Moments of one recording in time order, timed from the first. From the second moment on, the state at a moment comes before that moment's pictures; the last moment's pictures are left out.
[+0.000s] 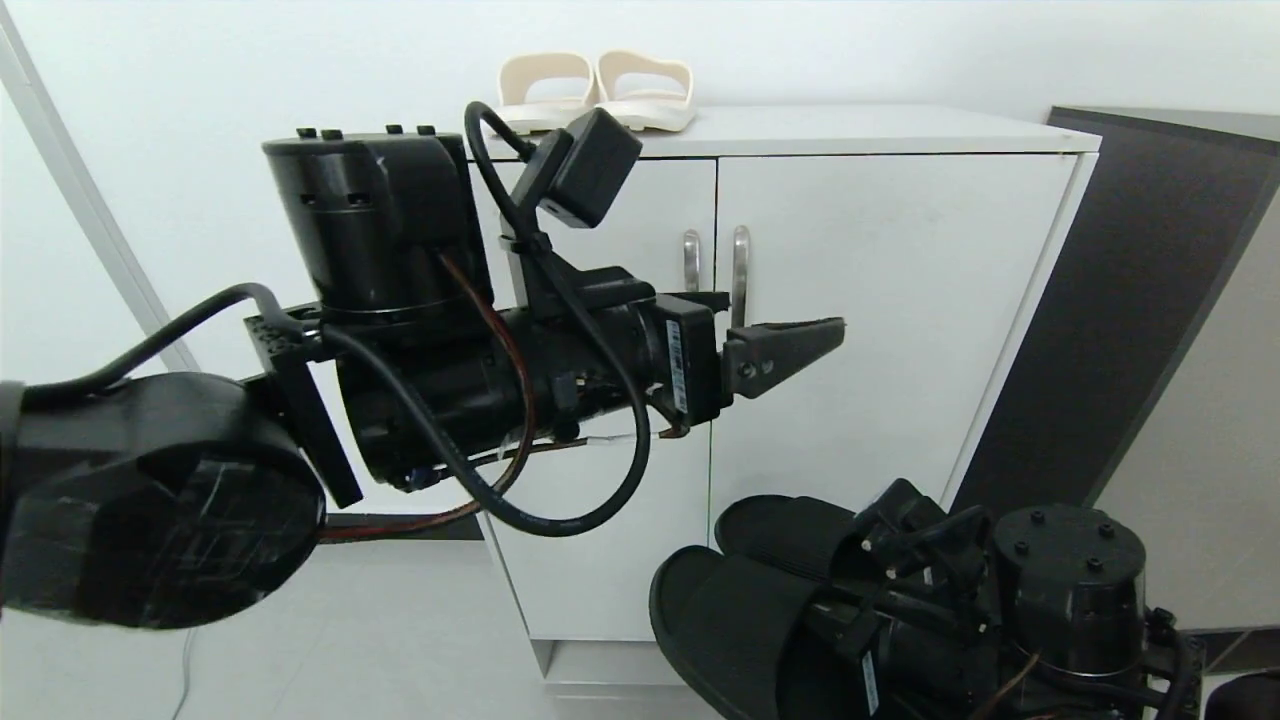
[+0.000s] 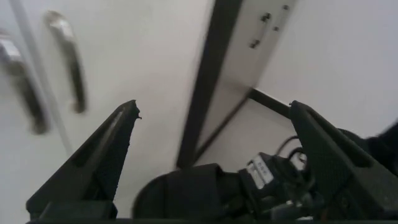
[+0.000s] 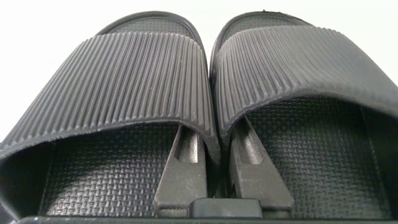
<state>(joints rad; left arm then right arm) -0.73 1.65 -1.08 -0.61 -0.32 -0.15 0.80 1.76 -0.40 -1.05 0.02 0.06</state>
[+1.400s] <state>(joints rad) -0.63 1.92 -1.38 -0.57 -0.28 -0.27 0.79 1.78 -0.40 -1.05 0.02 0.05</state>
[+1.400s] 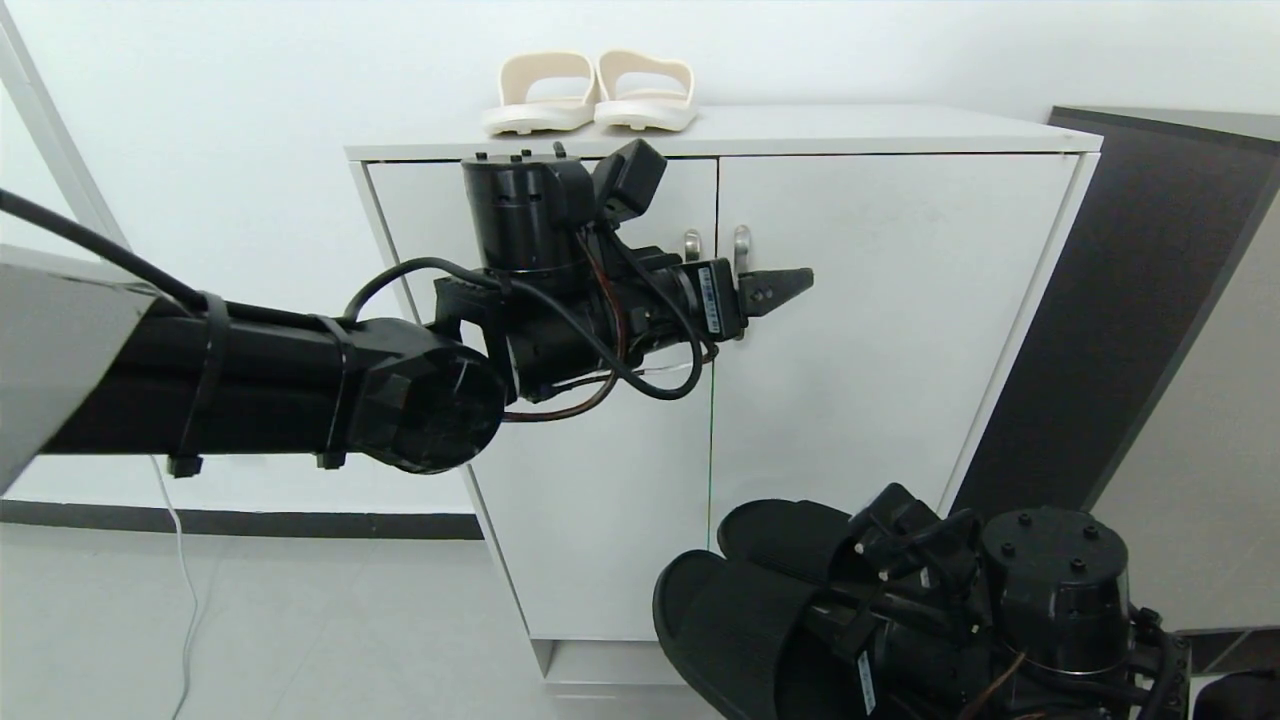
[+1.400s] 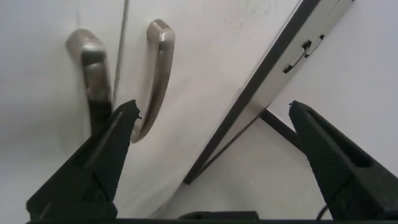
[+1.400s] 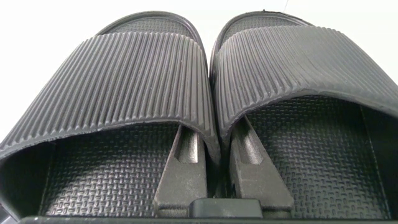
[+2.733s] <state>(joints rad) -0.68 1.87 -1.26 -0.59 -0.28 -0.30 0.80 1.74 -0.32 -1.05 0.15 0.04</state>
